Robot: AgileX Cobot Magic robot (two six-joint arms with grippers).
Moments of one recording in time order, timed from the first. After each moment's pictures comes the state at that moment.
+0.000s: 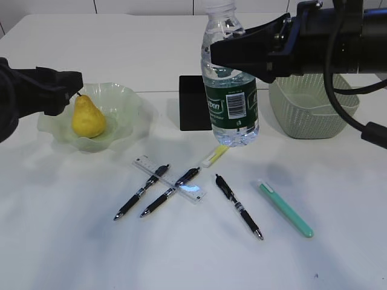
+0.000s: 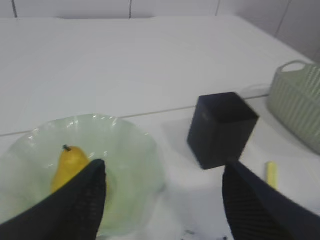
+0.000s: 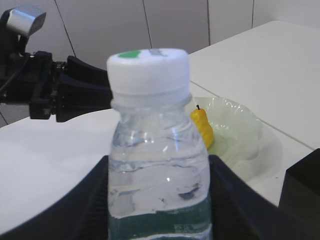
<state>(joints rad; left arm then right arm) -0.35 1.36 -0.62 -0.08 -0.38 -0.06 0.17 1.50 -1.00 1.68 0.85 -1.87</state>
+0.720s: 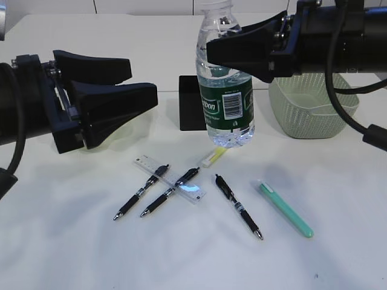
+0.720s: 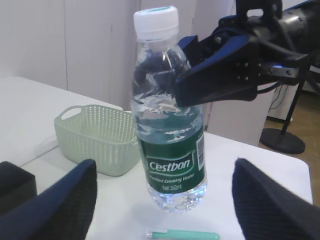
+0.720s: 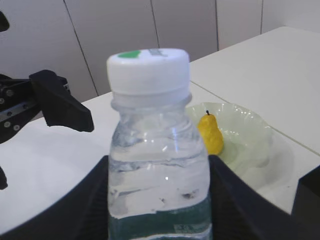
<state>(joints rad) -0.36 1.36 -0.59 0.94 -0.94 -0.80 0.17 1.50 -1.00 1.69 0.89 -1.88</state>
